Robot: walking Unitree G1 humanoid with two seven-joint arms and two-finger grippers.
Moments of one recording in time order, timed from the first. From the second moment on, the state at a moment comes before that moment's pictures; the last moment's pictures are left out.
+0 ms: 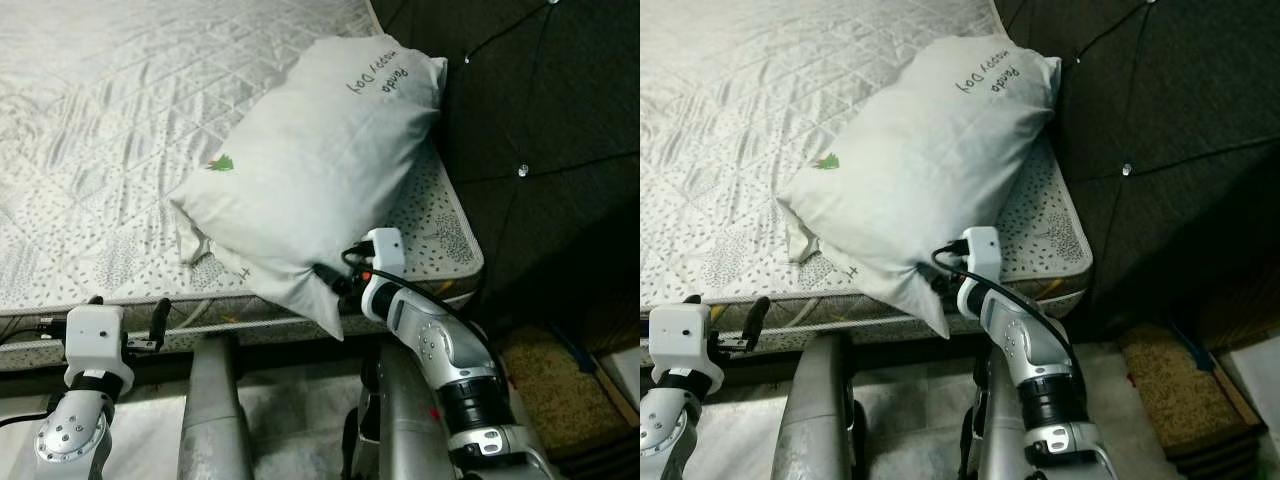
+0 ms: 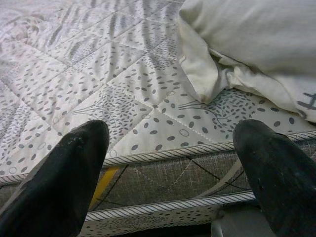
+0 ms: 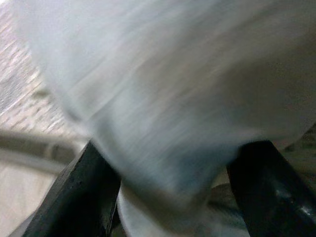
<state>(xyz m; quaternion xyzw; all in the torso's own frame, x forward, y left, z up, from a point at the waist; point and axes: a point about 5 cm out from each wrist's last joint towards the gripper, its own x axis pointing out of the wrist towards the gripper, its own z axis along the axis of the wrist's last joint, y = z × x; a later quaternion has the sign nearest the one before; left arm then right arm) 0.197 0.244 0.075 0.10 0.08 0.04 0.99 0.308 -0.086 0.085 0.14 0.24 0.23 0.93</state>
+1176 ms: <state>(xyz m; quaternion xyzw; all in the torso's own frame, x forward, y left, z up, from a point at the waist) 0.223 0.236 0.080 0.08 0.05 0.05 0.99 0.392 -0.242 0.174 -0.13 0.09 -0.07 0.99</state>
